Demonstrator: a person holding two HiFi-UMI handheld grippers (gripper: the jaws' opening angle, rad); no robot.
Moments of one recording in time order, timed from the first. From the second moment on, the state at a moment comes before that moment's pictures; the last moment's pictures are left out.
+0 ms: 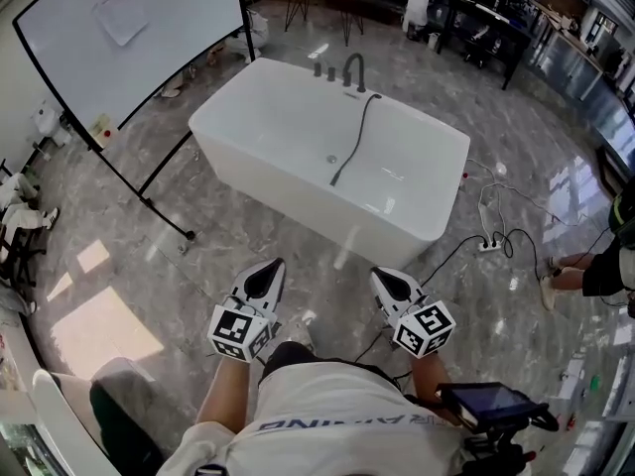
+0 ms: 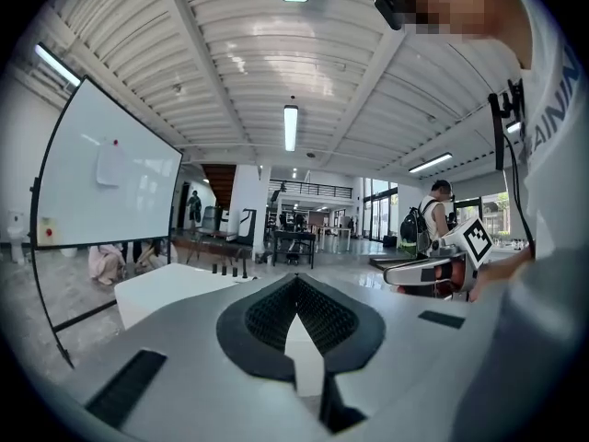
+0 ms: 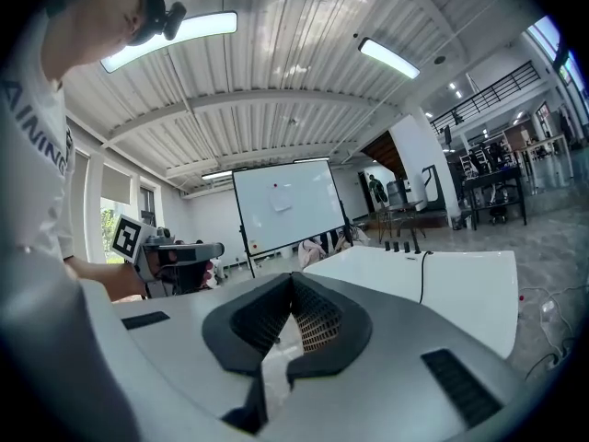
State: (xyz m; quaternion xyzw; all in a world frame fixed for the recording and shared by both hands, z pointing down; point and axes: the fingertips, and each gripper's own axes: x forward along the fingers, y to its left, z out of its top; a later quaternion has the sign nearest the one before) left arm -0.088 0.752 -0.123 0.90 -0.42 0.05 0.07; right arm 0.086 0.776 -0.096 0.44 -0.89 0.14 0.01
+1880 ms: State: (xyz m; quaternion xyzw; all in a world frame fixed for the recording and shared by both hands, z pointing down) left arm -0.074 0.303 -0.071 0.90 -0.41 0.08 0.11; right arm 0.104 0.300 -0.065 0.46 -0.87 0.17 0.00
